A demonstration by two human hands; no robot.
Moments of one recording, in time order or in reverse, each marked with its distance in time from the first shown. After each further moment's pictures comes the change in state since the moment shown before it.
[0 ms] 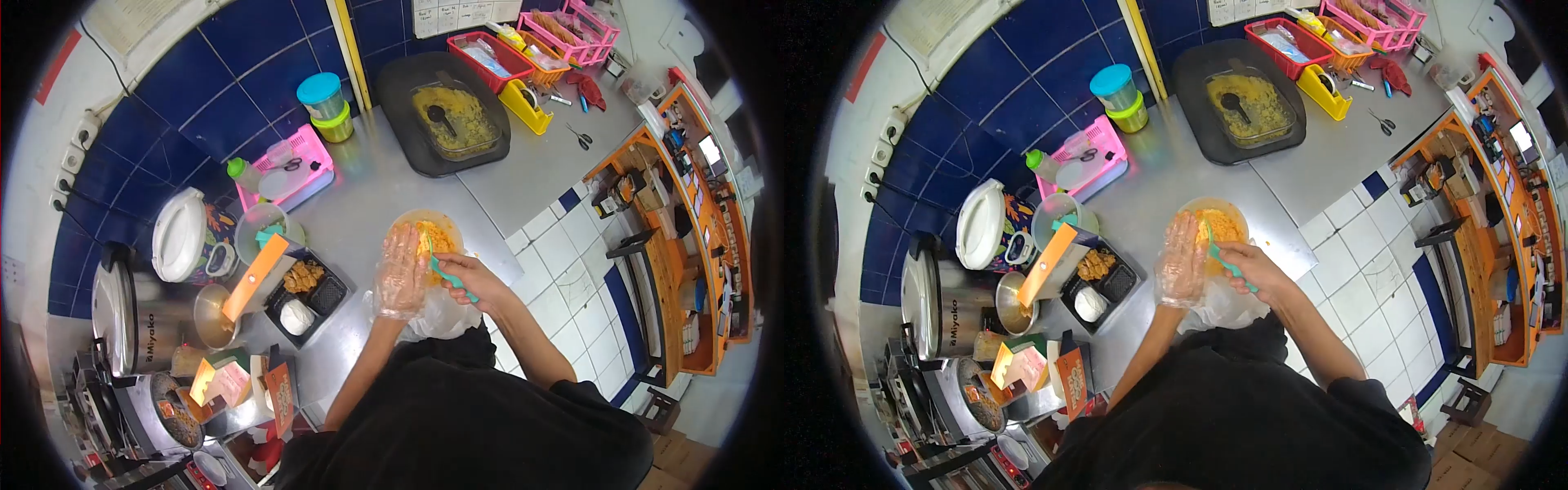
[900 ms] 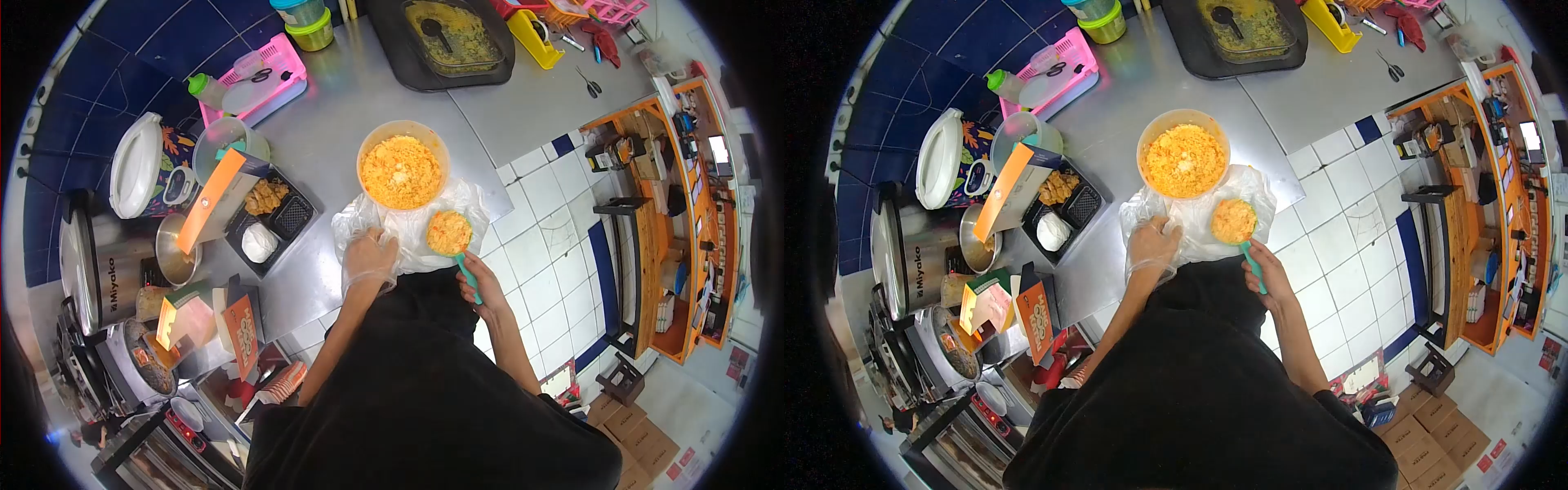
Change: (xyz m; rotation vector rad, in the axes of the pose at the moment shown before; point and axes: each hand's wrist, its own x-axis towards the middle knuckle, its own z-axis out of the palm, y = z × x) left_hand -0.108 0.001 0.014 0.123 -0.461 -0.815; right_hand -0.053 0.172 -0.081 0.424 0.233 0.064
